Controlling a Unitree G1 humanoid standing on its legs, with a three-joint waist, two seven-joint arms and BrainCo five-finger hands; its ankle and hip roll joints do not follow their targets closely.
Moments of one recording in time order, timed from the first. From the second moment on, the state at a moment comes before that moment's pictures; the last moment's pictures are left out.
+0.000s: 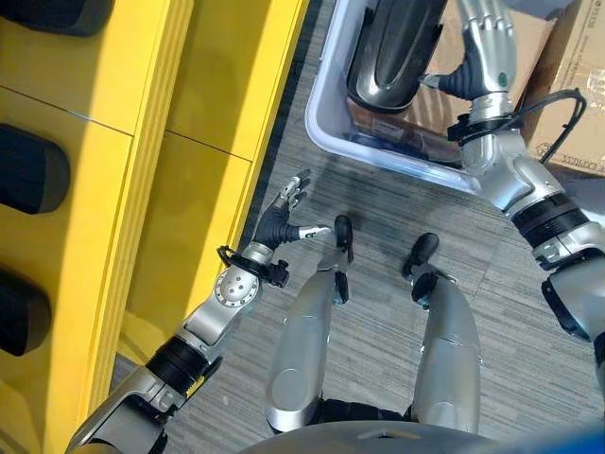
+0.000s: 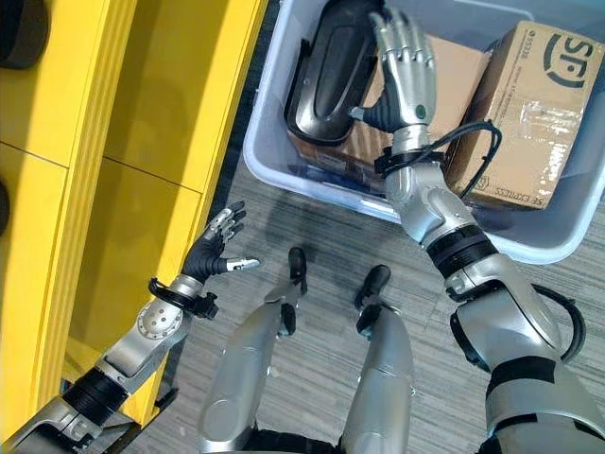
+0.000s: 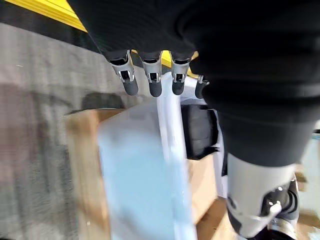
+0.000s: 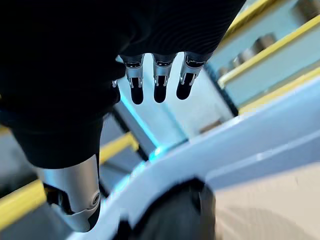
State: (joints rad) left arm -0.25 0.55 -0.51 0.09 -0.42 -0.29 0.18; right arm -1.12 -0.66 0.68 0.61 -0.46 0.04 -0.63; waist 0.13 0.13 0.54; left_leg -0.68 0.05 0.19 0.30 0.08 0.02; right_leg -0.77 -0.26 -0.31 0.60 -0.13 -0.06
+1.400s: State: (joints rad) left arm -0.13 0.64 -0.41 -0.08 -0.40 -0.34 0.10; right arm -1.27 -0.62 0.79 1.07 -0.26 0.10 -0.44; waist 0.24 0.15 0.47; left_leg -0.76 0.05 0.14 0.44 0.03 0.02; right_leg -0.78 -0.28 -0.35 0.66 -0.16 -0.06
